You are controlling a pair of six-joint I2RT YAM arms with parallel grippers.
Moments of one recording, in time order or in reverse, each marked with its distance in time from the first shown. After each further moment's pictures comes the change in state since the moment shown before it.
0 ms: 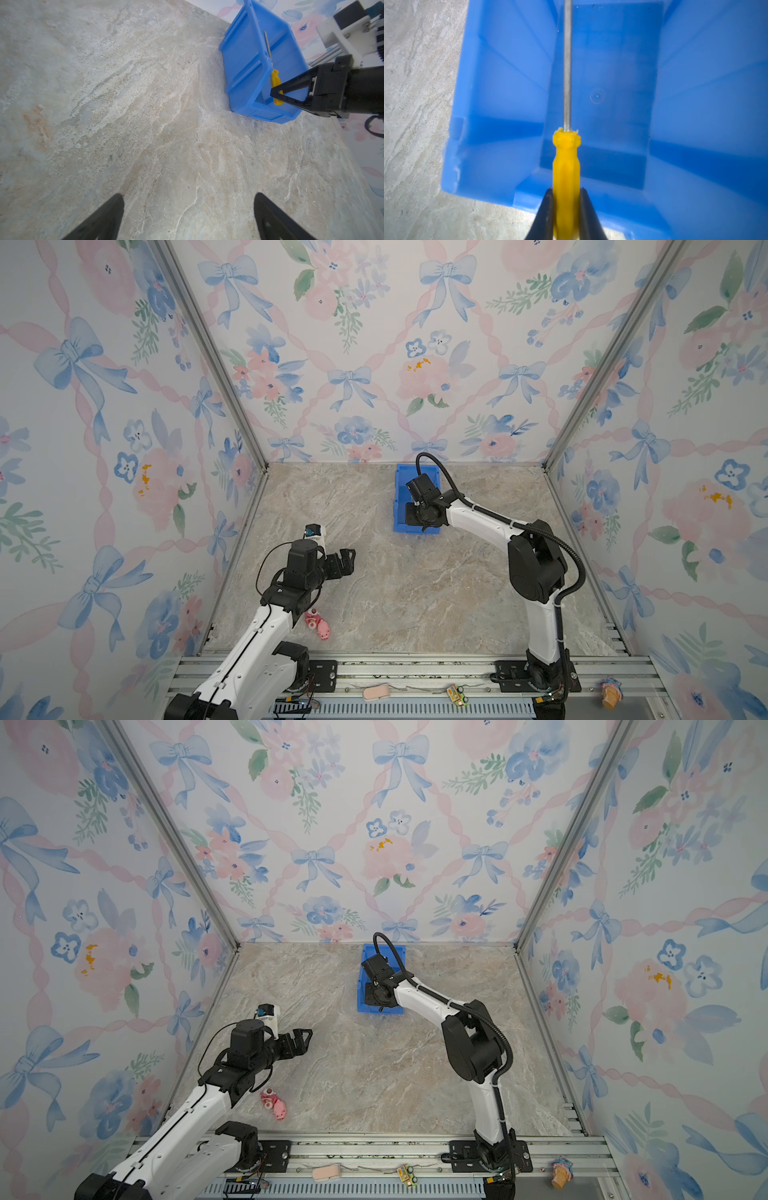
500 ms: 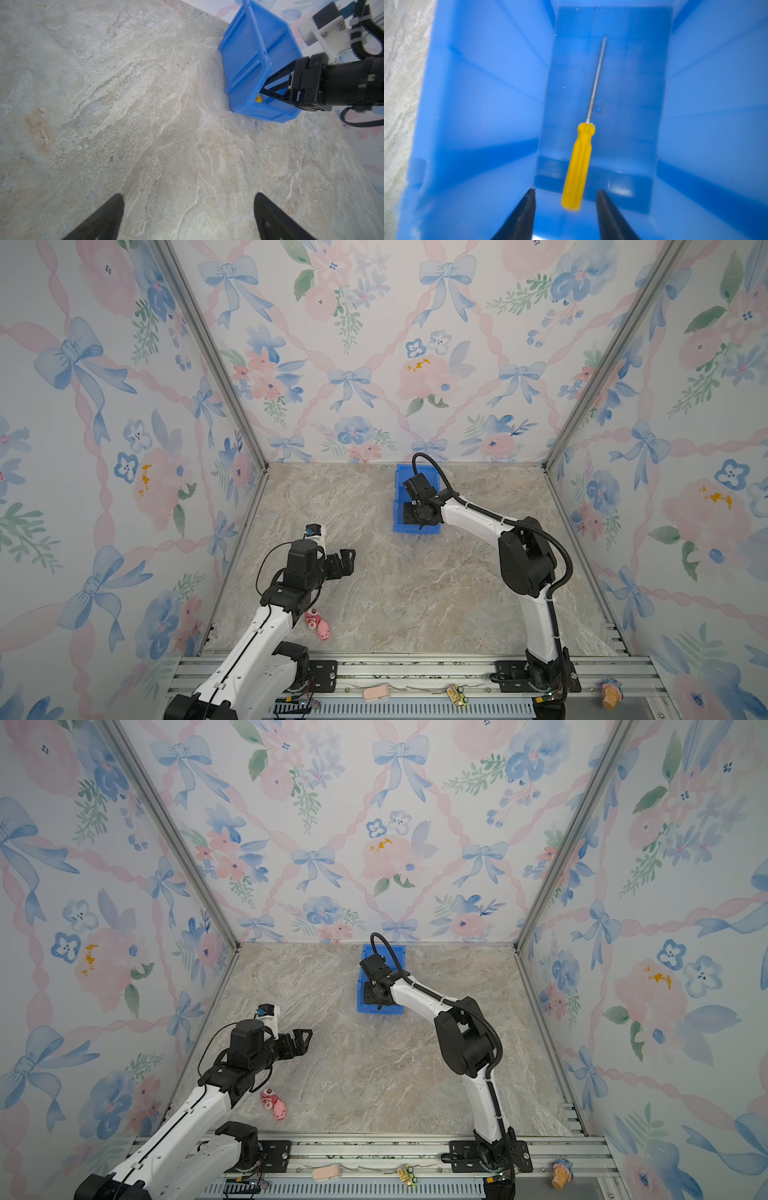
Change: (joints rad) left arm 0.000 0.012 0.000 0.000 -0.001 0.014; right arm -0.006 0.066 0.050 0.002 0.016 -0.029
